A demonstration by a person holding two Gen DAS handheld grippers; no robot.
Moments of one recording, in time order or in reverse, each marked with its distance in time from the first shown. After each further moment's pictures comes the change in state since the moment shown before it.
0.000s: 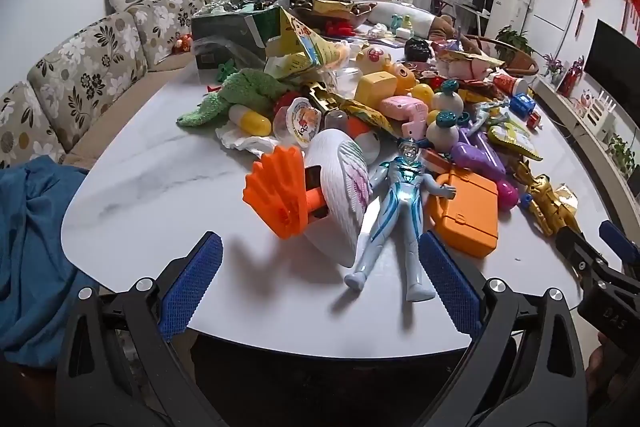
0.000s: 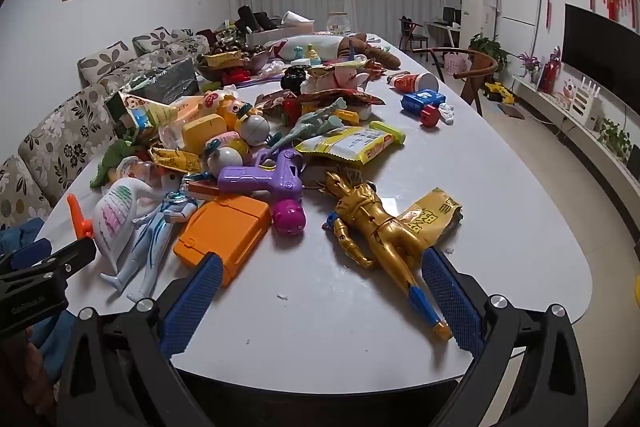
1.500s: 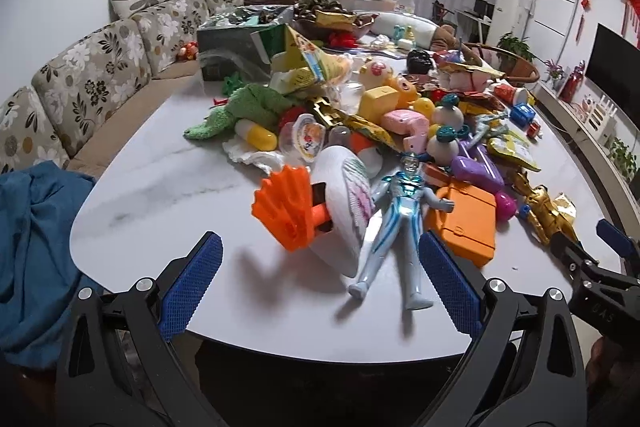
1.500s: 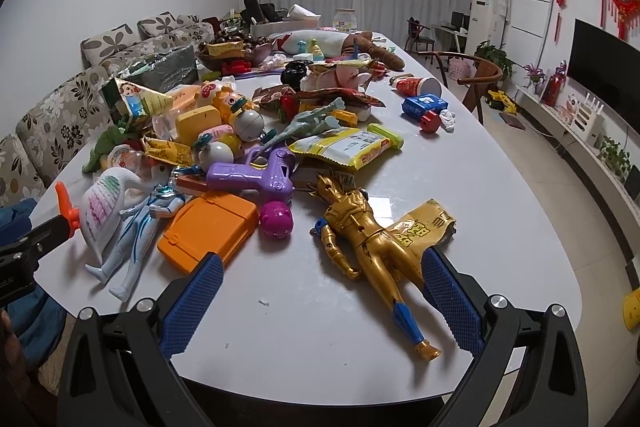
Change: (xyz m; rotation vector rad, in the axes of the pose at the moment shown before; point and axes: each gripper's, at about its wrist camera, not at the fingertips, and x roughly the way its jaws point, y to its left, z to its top) left arm -0.008 -0.001 0.006 0.013 -0.027 0.016; right arm 0.008 -0.002 0.009 -0.073 0.021 -0.020
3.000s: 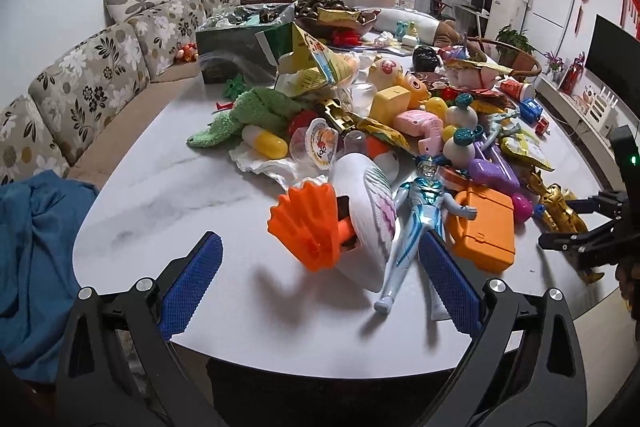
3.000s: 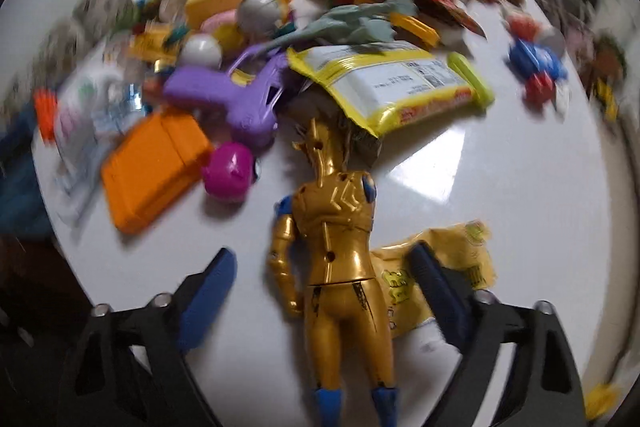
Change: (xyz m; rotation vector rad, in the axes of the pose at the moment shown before) left arm 0.014 0.014 0.008 0.025 0.014 0.005; right arm 0.101 -0.029 0.034 -0.366 0.416 0.299
